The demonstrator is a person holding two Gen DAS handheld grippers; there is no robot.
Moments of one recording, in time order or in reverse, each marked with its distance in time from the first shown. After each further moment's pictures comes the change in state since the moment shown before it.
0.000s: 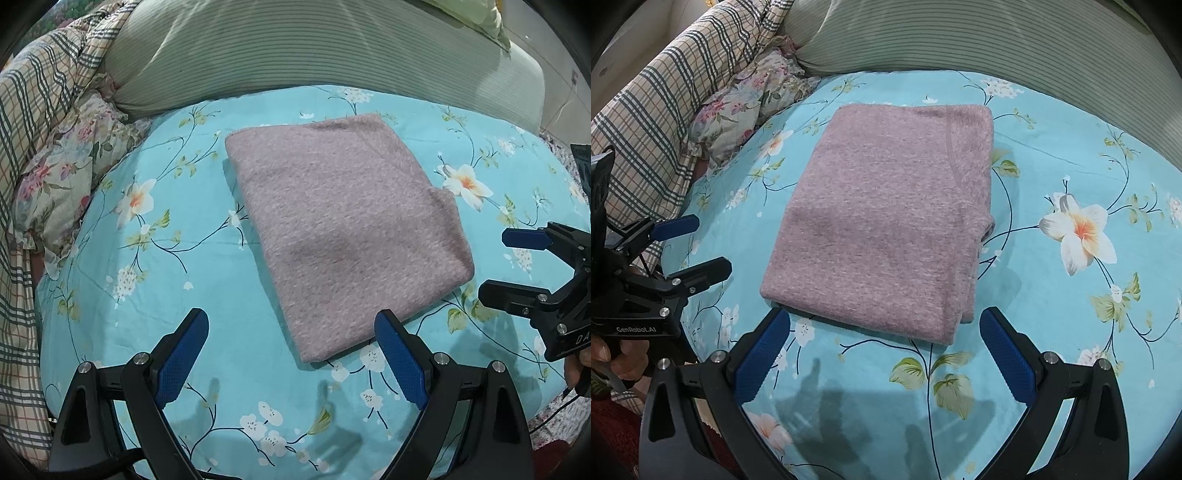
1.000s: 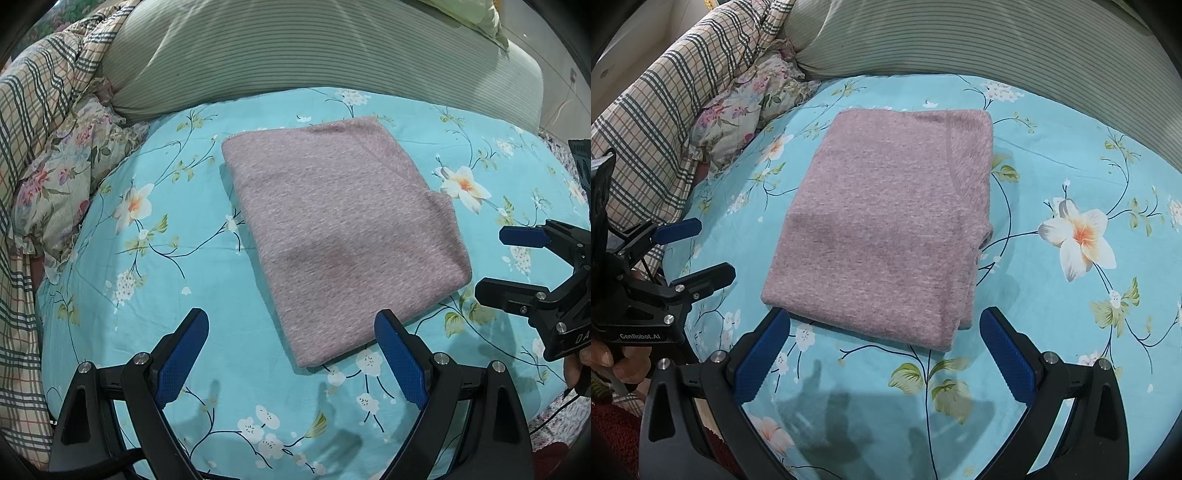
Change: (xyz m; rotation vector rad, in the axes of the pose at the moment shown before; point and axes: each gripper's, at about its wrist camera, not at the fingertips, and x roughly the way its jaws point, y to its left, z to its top) left arm 0.000 -0.005 0.005 0.005 -0.003 0.005; right arm -0.002 0.001 0.004 0.005 -0.008 0.004
